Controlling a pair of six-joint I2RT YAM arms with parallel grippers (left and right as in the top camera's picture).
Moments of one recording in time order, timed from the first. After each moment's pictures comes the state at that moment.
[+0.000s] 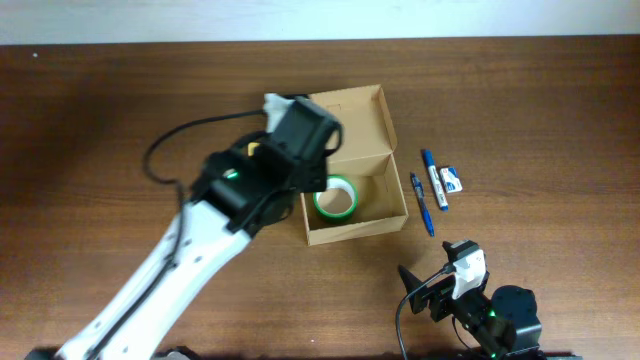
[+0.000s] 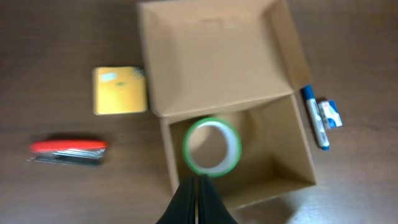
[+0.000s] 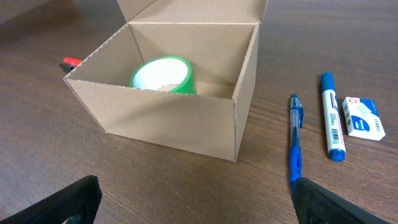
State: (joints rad) left arm -0.66 1.48 1.59 -1.09 -0.25 -0.59; right arm 0.20 0.01 0.16 -0.57 -0.32 0.03
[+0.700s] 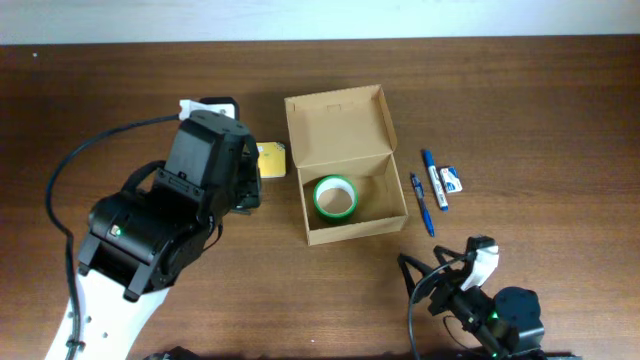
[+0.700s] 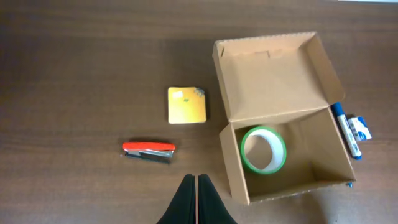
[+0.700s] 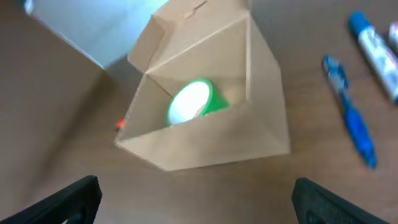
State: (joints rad) left arm -0.50 1.25 1.59 -1.19 -0.26 -0.42; right arm 0.20 0.01 0.16 -0.50 -0.37 0.60
